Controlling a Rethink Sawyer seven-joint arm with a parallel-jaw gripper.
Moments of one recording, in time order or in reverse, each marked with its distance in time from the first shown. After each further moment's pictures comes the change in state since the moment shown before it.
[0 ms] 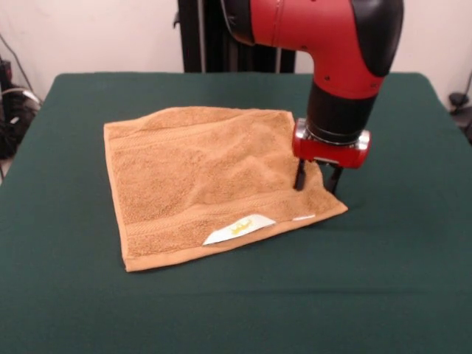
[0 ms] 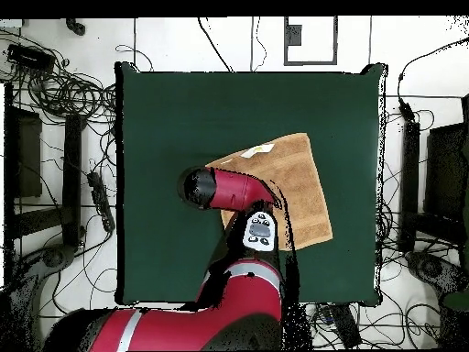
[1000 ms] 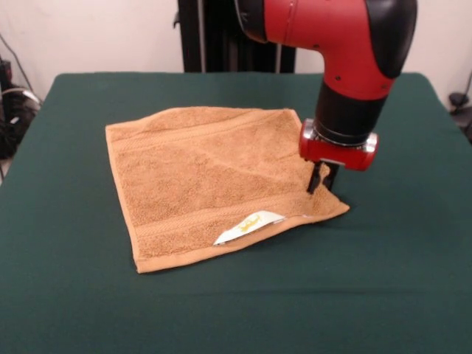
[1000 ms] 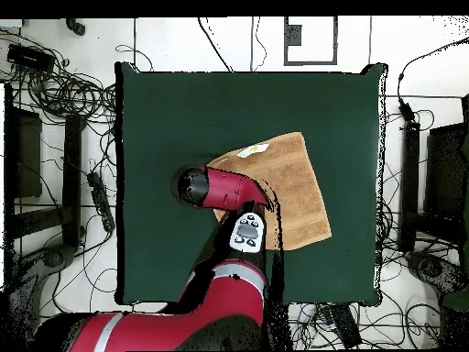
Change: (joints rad) arm 0.049 0.021 -0.052 -0.014 0.056 -0.004 0.000
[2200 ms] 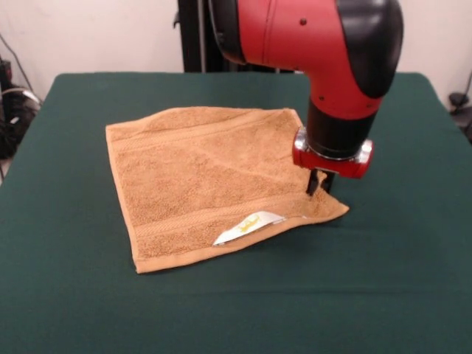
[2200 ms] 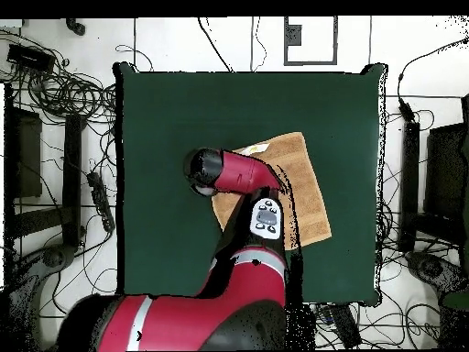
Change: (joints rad) arm -0.080 0.037 0.051 -0.124 -0.001 0.242 0.000
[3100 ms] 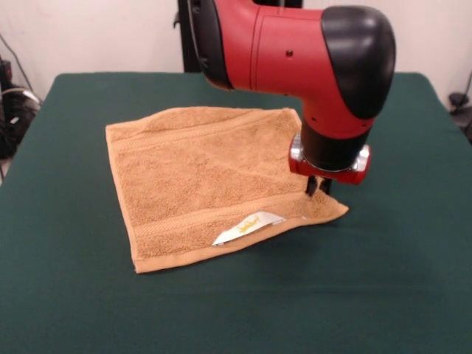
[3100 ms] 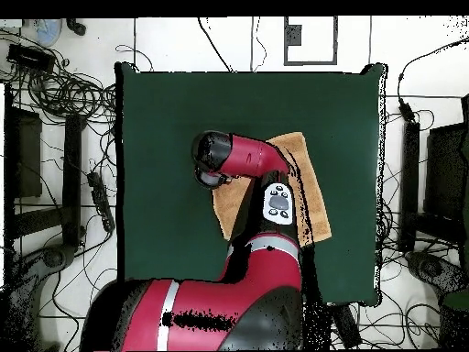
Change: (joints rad) arm -0.049 0.043 0.047 -0.132 -0.068 0.204 0.000
